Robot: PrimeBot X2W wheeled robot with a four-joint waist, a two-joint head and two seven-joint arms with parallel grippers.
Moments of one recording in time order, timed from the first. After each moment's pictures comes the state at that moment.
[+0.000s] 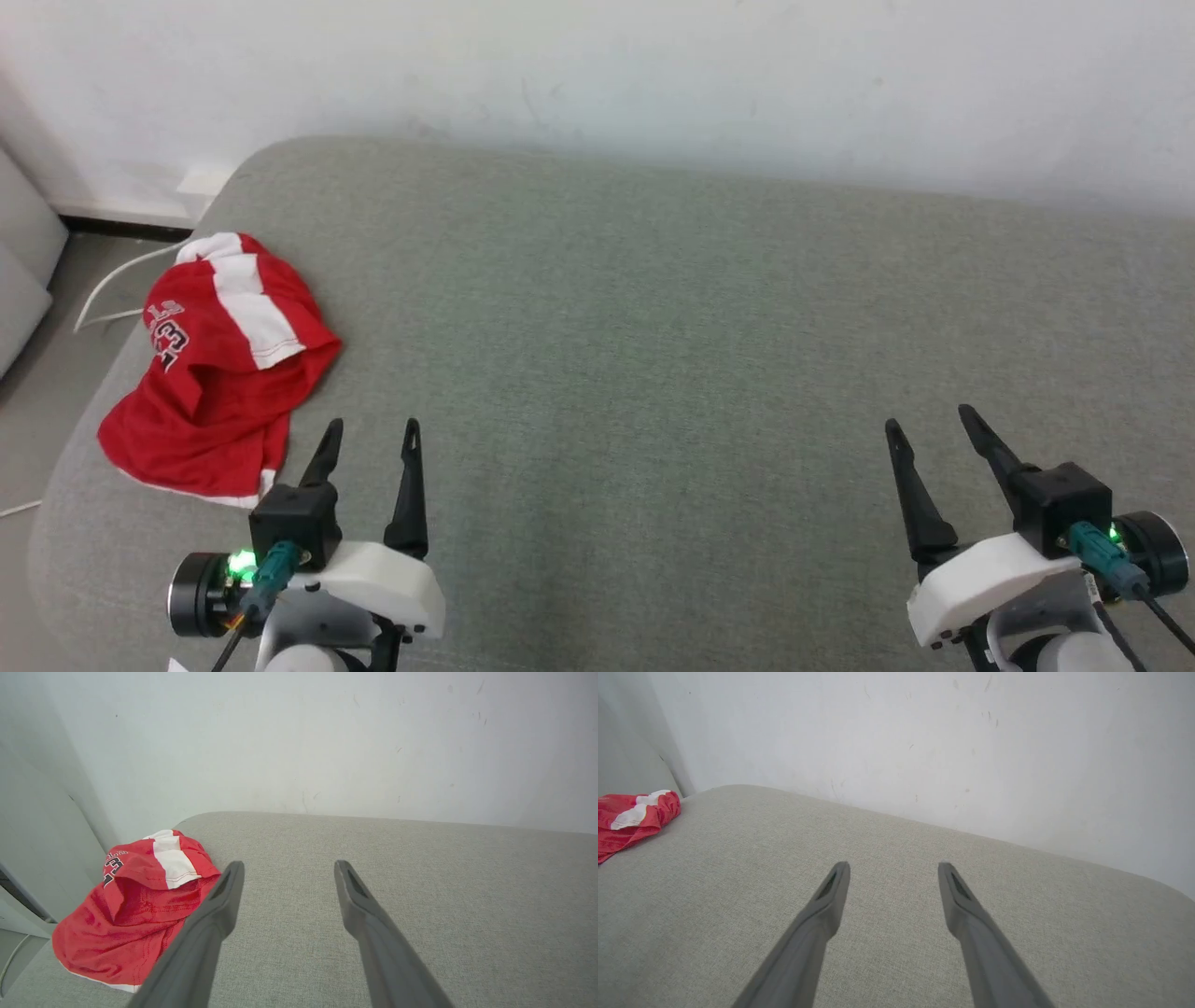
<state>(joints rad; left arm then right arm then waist) -0.02 0.05 -0.04 0.05 -0.05 0.03 -0.07 0.01 -0.05 0.00 0.03 0.01 0.13 -0.04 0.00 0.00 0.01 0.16</state>
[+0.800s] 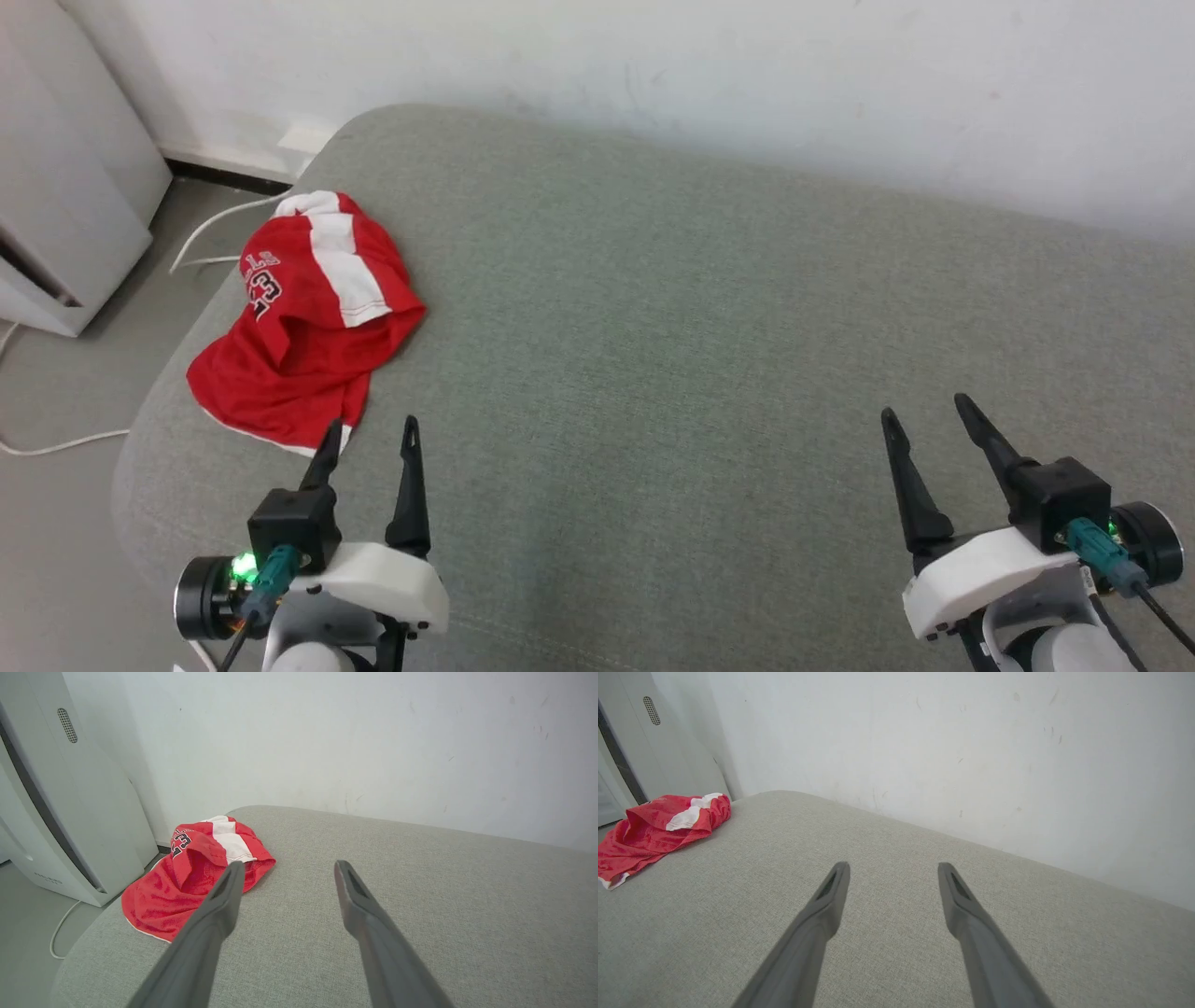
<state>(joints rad) -0.03 0.05 -0.05 0.08 -0.08 0.06 -0.11 -0.01 -0.05 0.01 0.04 0.01 0.13 -0.07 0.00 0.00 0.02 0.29</state>
